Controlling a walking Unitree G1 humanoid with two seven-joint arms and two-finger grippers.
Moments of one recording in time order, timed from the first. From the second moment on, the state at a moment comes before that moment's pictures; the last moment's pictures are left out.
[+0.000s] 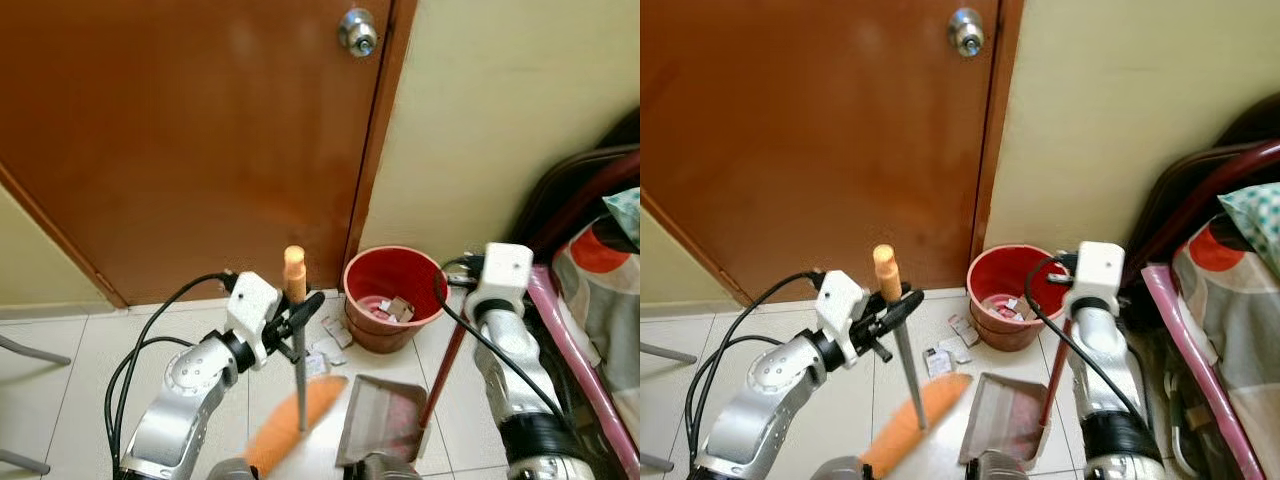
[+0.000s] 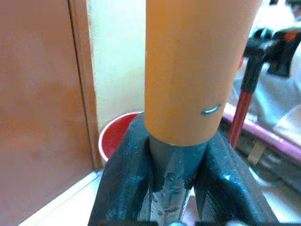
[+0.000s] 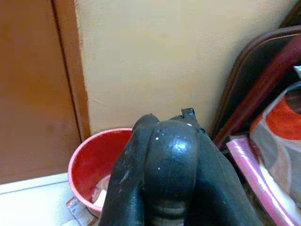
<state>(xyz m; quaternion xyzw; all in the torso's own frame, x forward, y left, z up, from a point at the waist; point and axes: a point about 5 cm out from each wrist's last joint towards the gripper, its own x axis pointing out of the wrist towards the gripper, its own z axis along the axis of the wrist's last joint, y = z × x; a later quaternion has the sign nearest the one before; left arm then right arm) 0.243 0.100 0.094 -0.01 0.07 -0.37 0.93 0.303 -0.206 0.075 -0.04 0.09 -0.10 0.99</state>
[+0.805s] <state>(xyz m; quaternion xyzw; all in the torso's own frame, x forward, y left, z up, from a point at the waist) 0.282 0.146 0.126 -0.19 0.00 -0.16 0.97 0.316 -0.171 0.073 -0.04 0.10 -0.03 0.99</state>
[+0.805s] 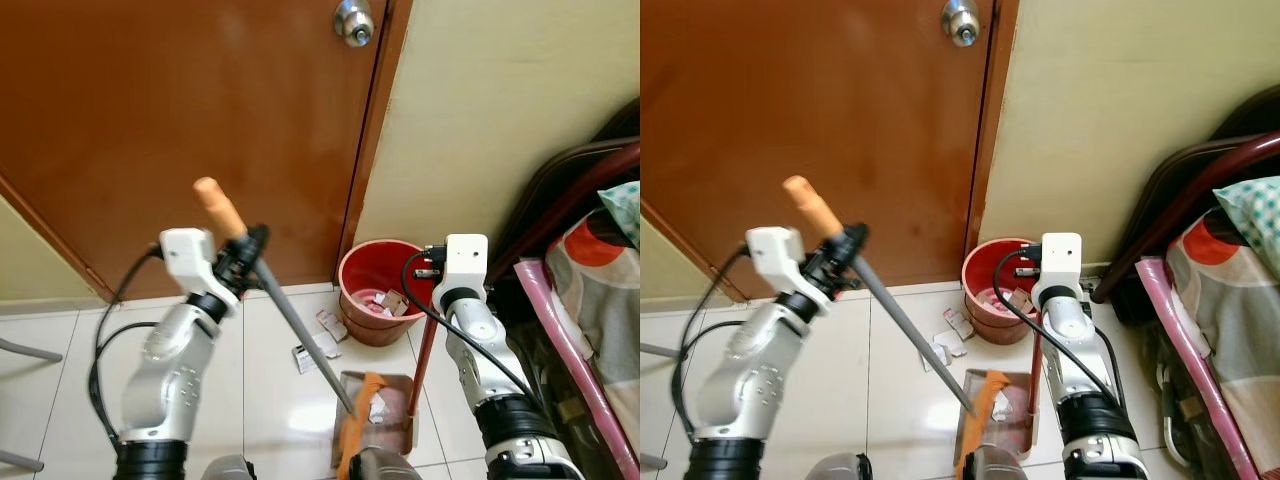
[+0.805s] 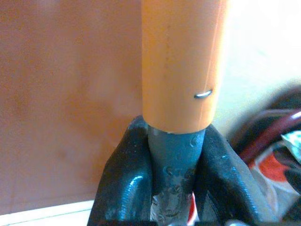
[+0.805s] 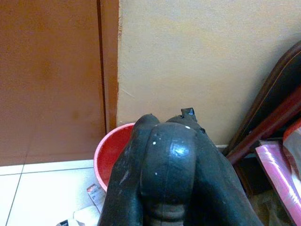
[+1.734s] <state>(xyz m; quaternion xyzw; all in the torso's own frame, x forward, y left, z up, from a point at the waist) 0.282 0.225 0.146 -0.06 -0.05 -0.02 1.00 0.300 -0.178 0.068 0.01 0.07 -0.01 1.00</state>
